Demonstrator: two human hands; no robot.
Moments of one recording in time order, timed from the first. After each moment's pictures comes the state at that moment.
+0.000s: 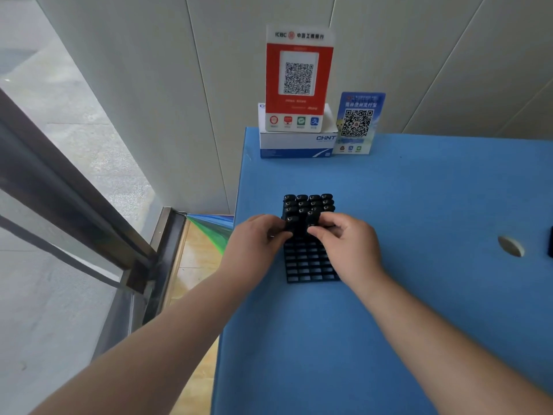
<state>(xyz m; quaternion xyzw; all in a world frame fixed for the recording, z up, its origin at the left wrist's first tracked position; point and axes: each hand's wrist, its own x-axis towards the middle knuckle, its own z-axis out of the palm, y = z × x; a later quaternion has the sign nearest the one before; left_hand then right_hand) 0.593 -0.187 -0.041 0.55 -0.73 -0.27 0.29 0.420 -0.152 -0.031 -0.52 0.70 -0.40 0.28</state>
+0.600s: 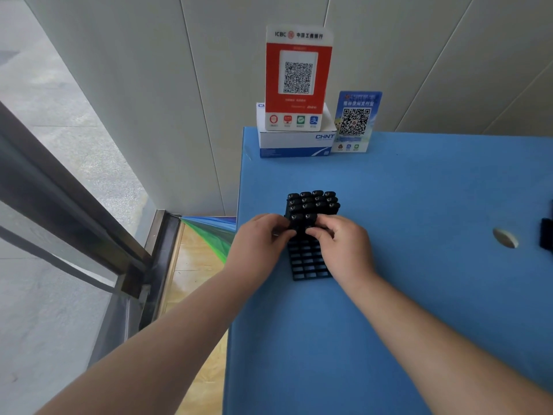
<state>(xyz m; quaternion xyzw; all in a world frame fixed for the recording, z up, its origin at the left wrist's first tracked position) 0.598 -0.189 -0.045 0.54 -0.74 -0.28 0.29 0.434 -0.153 -0.044 -0.58 0.70 -0.37 0.18</state>
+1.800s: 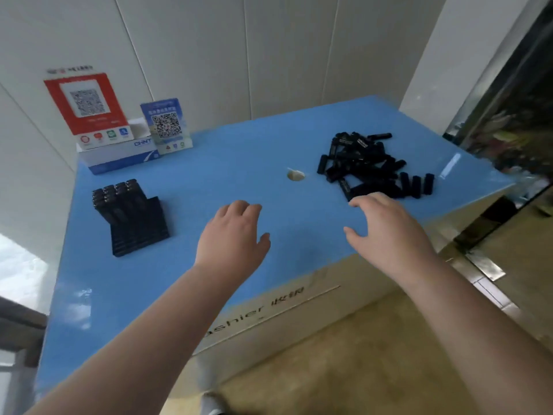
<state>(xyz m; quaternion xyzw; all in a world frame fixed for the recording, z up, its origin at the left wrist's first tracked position) 0.365 0.026 0.029 0.41 -0.90 -0.06 0.12 0.155 0.169 0.054 -0.50 0.85 -0.15 0.00</state>
